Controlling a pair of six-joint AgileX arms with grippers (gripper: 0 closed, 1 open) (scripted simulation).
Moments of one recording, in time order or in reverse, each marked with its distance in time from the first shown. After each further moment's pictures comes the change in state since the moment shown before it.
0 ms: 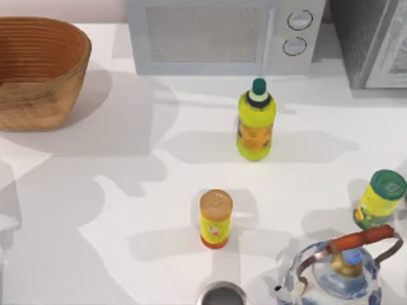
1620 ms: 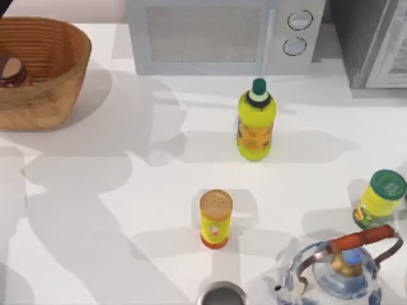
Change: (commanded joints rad) left arm -0.133 0.112 0.059 0.082 -0.136 -0.025; right arm 0.000 0.000 0.000 0.000 0.000 0.000
